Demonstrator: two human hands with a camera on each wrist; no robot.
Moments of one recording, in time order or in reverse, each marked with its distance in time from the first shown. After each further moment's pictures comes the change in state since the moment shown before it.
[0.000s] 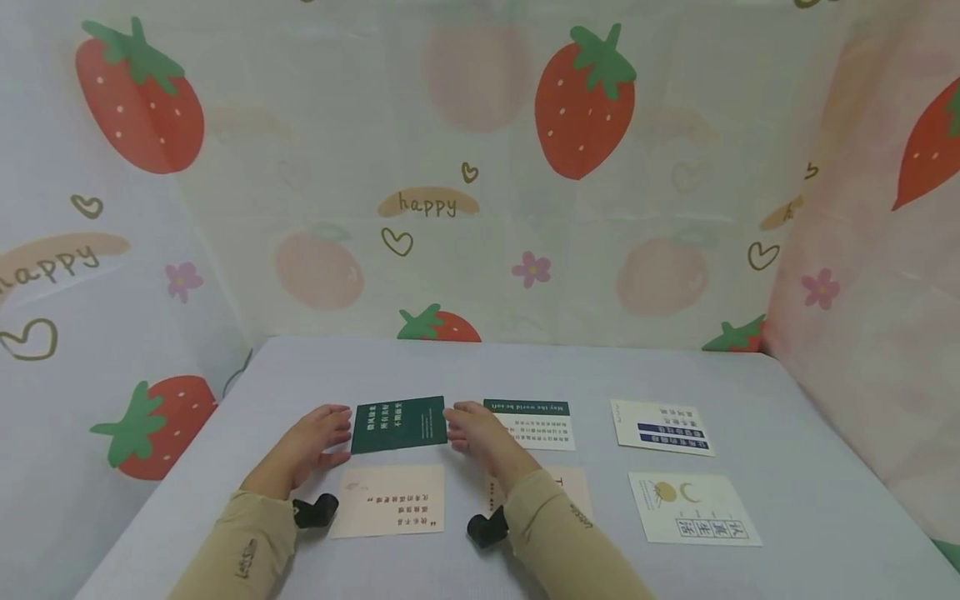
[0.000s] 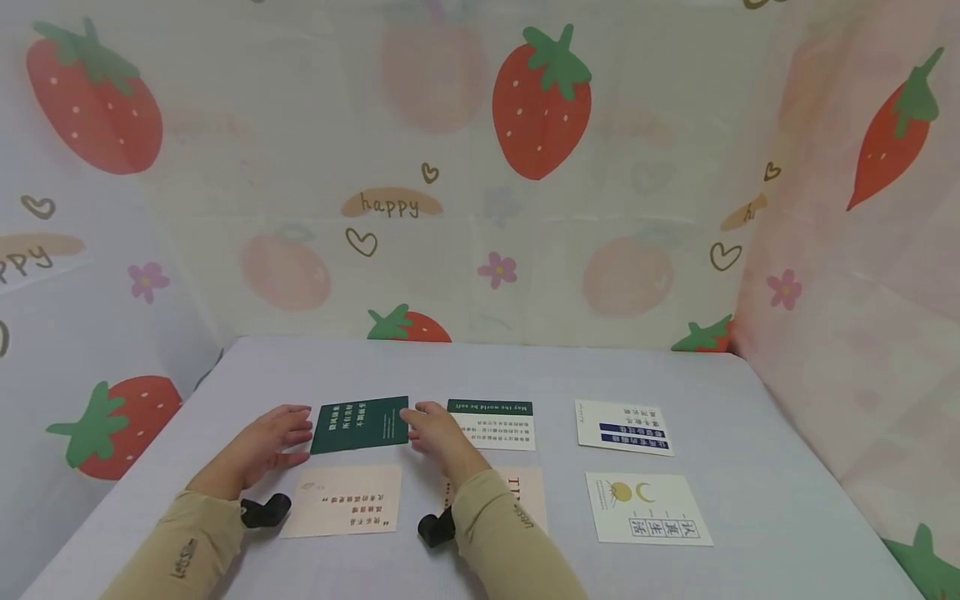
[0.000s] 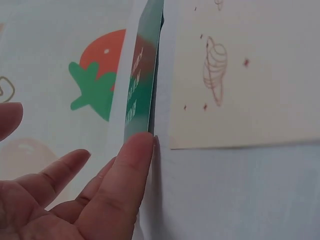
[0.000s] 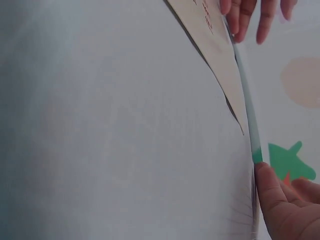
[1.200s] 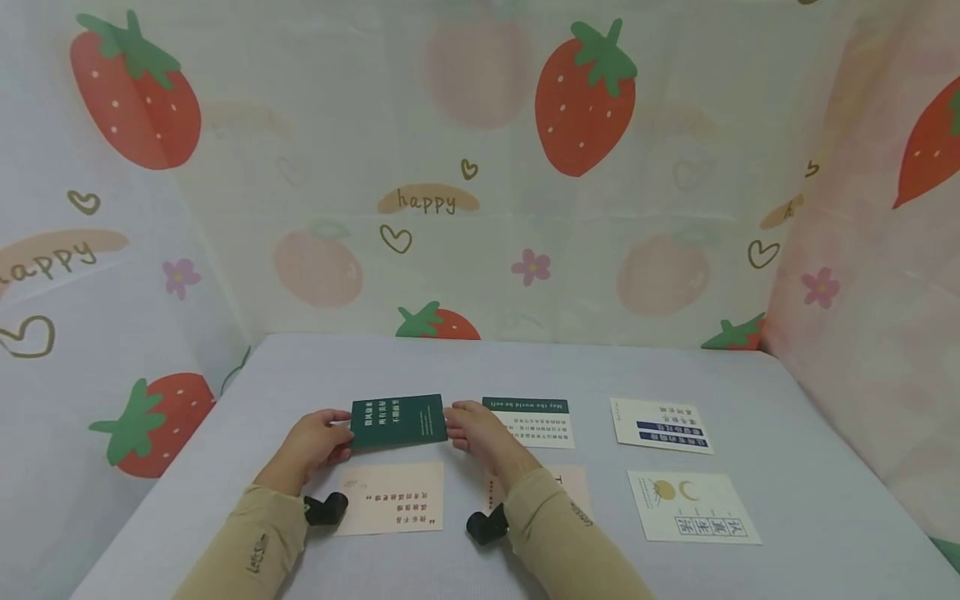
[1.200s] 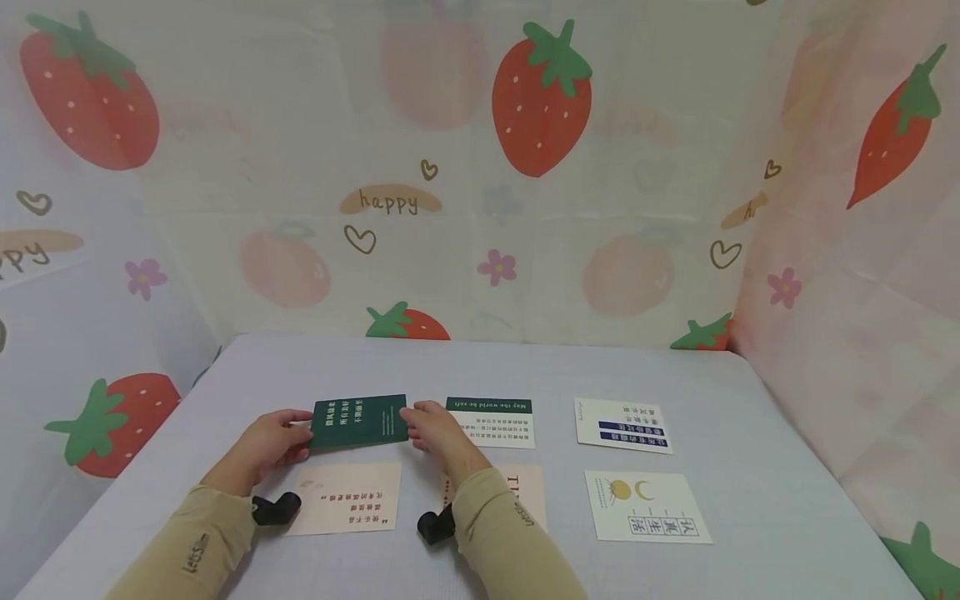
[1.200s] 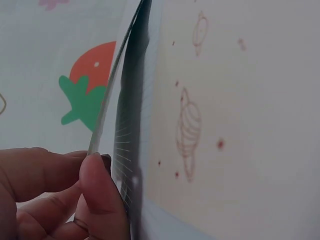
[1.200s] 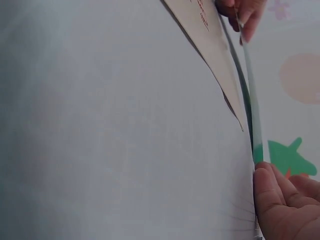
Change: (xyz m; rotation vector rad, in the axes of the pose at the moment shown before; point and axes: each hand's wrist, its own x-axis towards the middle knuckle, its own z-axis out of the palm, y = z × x) left_hand 0.003 -0.006 0.010 0.107 0.128 -0.006; right_hand 0.002 0.003 -0.002 0.029 -0.031 -0.001
